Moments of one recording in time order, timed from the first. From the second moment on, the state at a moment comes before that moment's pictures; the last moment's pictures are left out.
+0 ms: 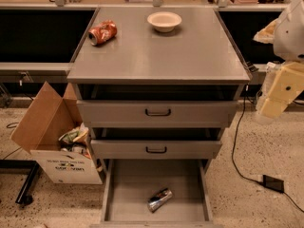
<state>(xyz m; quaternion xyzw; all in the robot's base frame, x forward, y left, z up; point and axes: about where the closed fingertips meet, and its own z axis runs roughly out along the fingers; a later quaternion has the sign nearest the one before) 0.438 -0.214 0.985 -0.60 0.78 -0.04 0.17</state>
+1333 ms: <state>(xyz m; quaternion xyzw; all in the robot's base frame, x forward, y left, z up) 0.425 -0.136 0.904 -0.65 0.74 0.08 0.17</state>
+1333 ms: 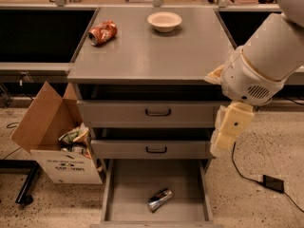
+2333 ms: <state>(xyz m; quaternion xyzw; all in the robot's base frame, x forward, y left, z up) 0.429 -0.157 0.846 -0.66 0.73 0.05 0.15</state>
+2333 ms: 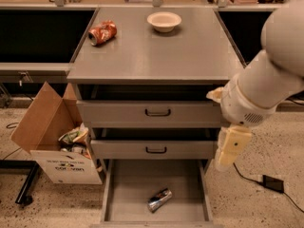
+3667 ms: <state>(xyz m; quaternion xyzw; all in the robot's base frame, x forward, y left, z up) 0.453 -0.229 0.599 -0.66 0.73 0.03 0.17</state>
